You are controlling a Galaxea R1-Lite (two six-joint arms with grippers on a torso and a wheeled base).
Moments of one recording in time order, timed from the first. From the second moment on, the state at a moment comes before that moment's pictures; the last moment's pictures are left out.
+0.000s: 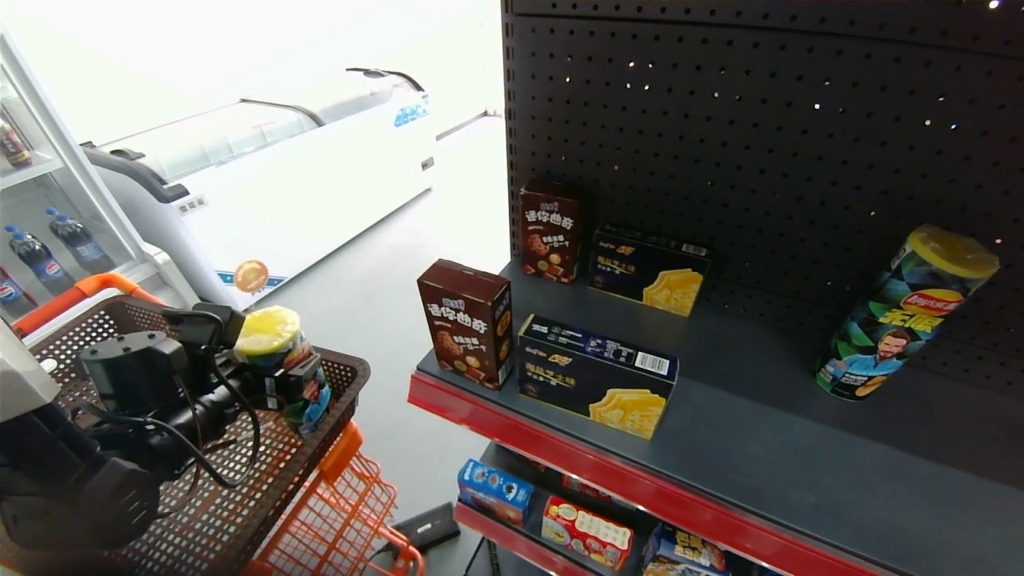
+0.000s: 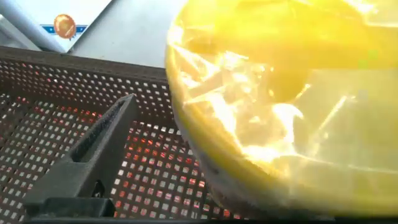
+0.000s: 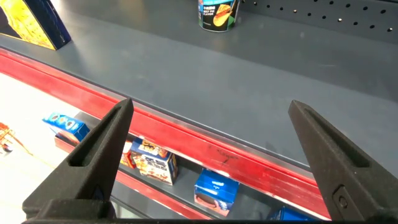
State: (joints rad) left arm 0.14 2.05 -0.52 -1.35 -0.12 0.14; right arm 0.00 0.01 0.00 0.00 -0.02 0.01
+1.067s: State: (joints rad) left arm 0.07 2.07 -0.67 -1.36 -0.15 0.07; right arm 0.00 0.01 0.00 0.00 -0.02 0.01
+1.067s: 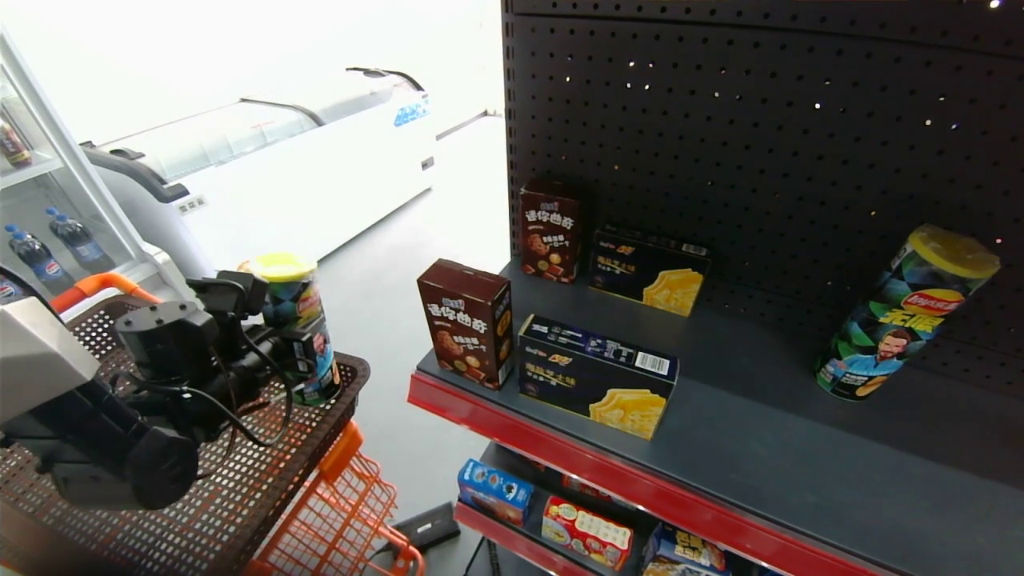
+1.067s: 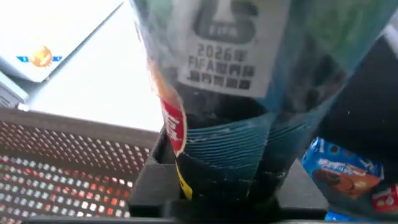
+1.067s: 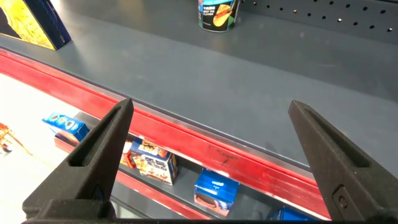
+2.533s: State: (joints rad) left arm -0.19 1.50 -0.58 -1.07 -0.34 0.06; right arm 0.00 0.01 0.00 0.00 -0.02 0.01
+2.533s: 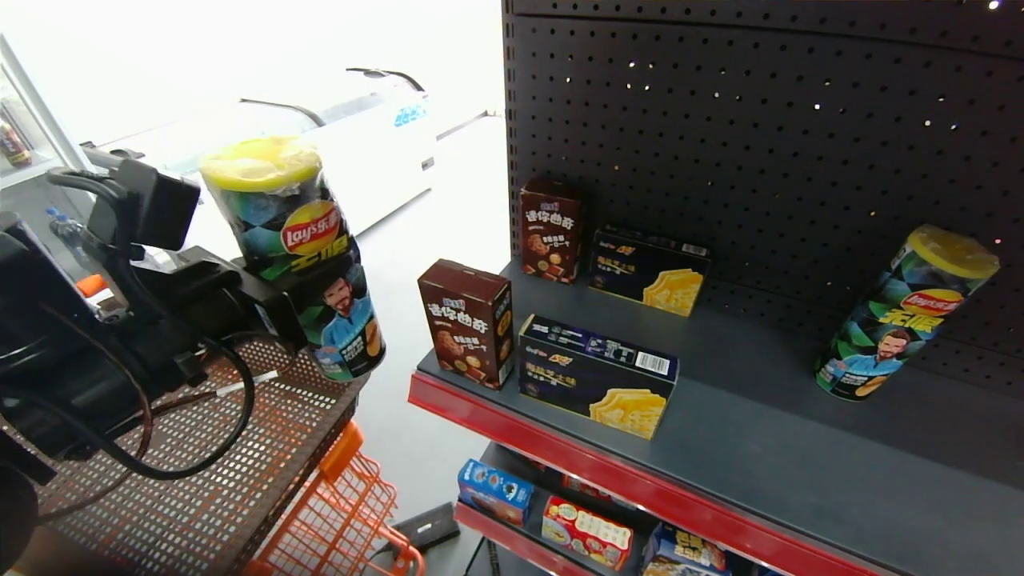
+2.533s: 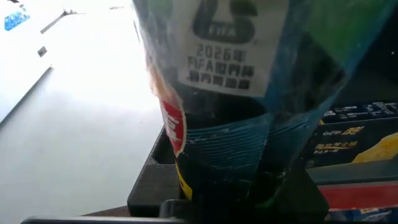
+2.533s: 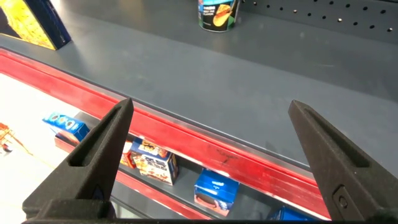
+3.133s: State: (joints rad) left arm -0.20 1.42 -0.58 -1.02 -0.55 -0.02; right arm 0.00 0.01 0.00 0.00 -0.02 0.01
